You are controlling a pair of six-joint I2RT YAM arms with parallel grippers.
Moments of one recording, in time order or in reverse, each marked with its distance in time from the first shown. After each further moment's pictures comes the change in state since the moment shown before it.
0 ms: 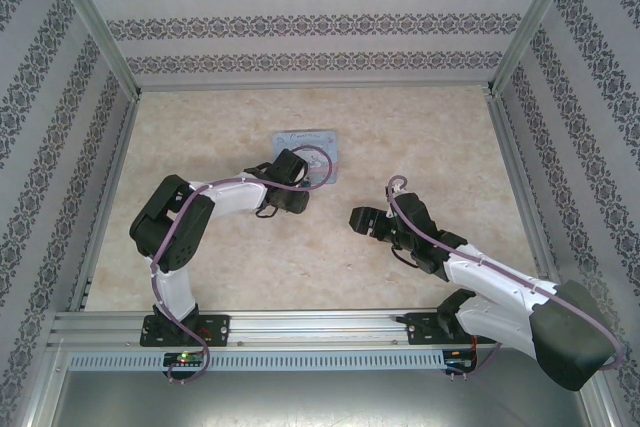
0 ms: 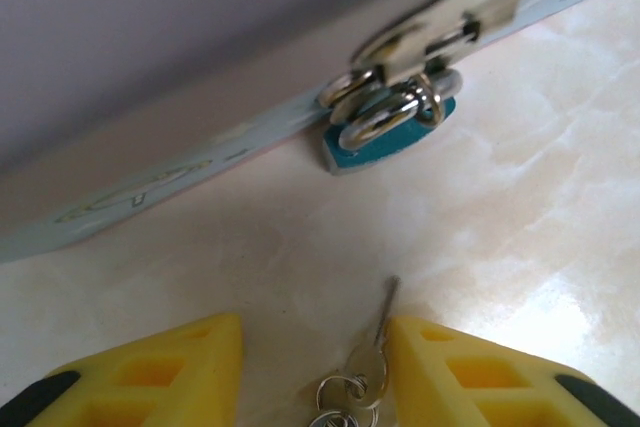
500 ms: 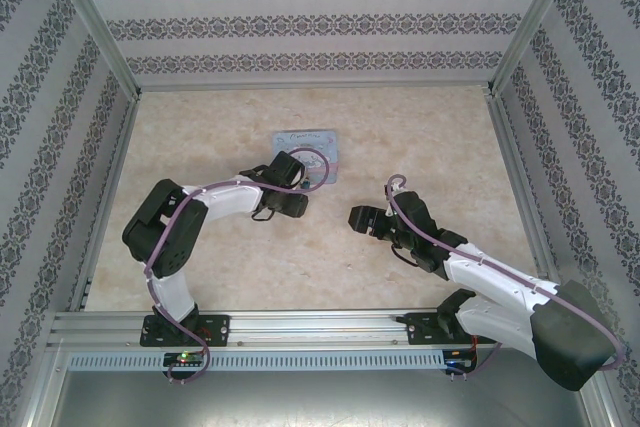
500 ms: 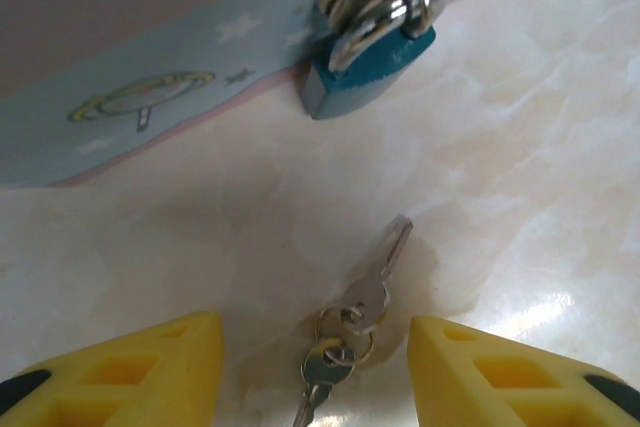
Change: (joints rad) left arm 0.000 -0.047 -0.035 -0.025 0.014 0.002; right arm 0.000 0.000 0.018 -0.014 0.000 -0.017
